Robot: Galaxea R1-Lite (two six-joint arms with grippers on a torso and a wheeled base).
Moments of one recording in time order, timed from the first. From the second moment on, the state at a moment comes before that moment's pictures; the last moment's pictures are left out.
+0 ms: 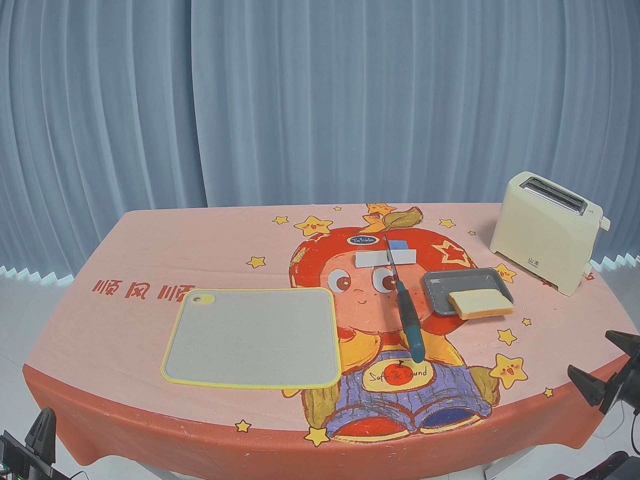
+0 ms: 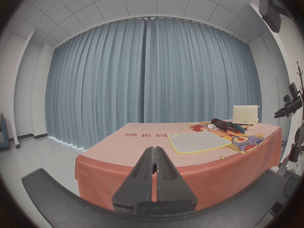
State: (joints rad) left arm -0.01 0.02 -0.02 0.00 0.01 0.00; right arm -0.05 0.77 -0.21 -0.13 0.23 -0.22
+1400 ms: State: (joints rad) left arm -0.01 0.02 -0.02 0.00 0.01 0.00; right arm 0.24 1.00 -0.32 -0.21 0.24 0.57
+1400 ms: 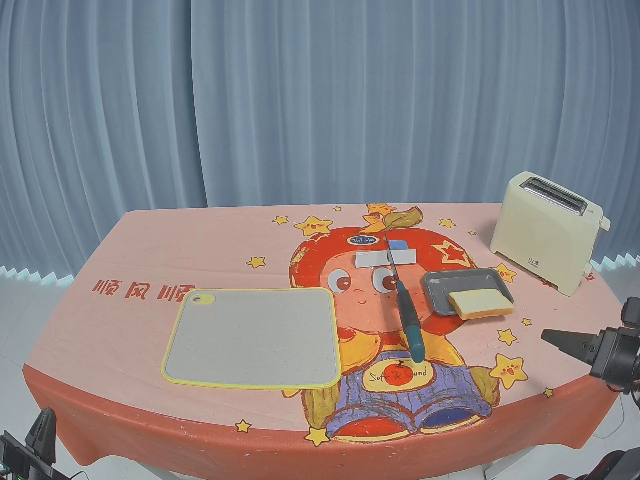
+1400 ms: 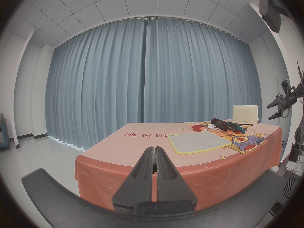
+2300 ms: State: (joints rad) left arm -0.01 0.02 -0.02 0.00 0.01 0.00; right arm 0.36 1.22 -0.36 -0.43 0.36 1.04
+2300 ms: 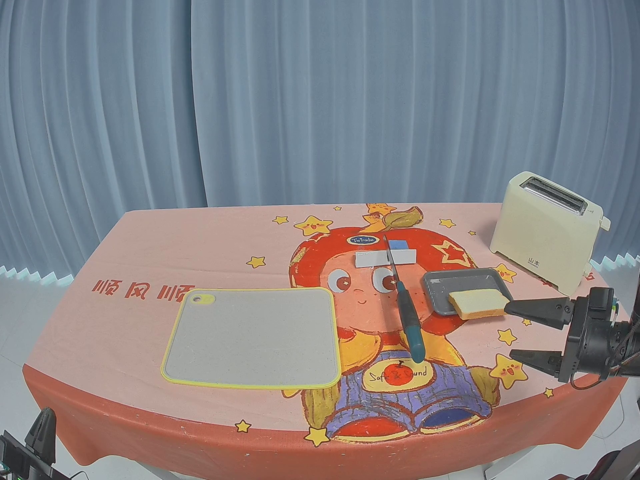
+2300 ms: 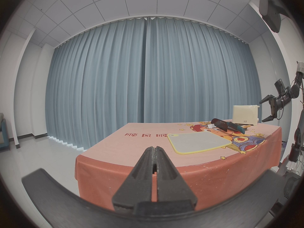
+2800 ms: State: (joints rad) left arm -0.01 0.02 -0.02 0.00 0.01 0.00; right arm 0.33 1.35 -0.35 -0.62 0.52 1.25
